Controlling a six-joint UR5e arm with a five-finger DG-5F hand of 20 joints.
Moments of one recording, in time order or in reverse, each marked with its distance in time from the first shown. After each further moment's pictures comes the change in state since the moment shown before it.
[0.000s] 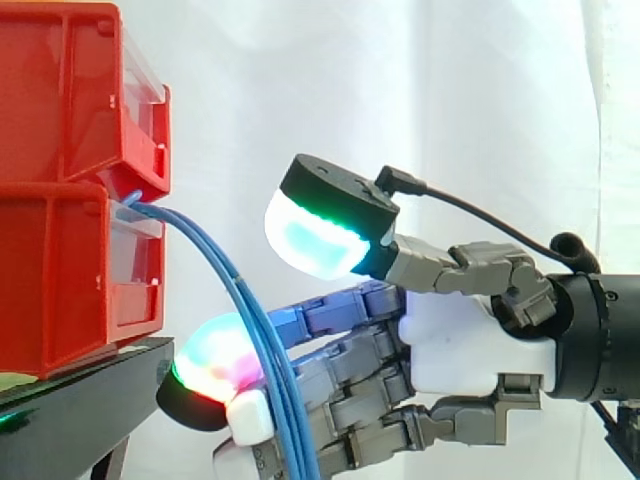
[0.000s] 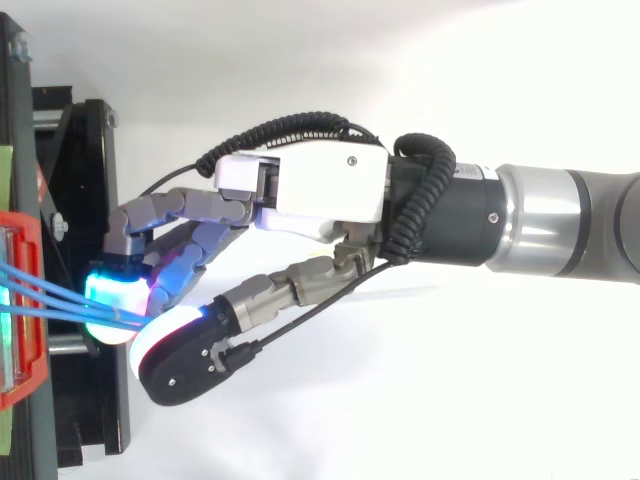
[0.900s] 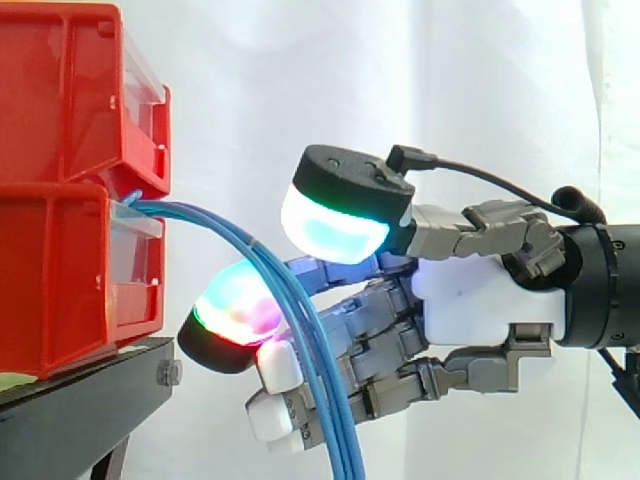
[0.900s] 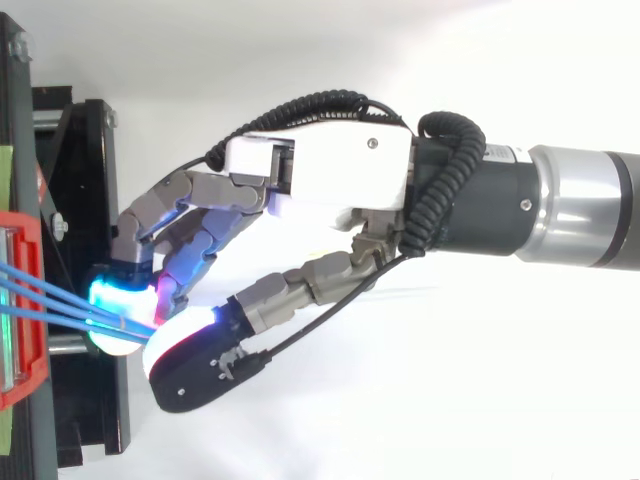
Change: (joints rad) arm -0.008 0.043 0.007 -0.075 -0.008 -0.041
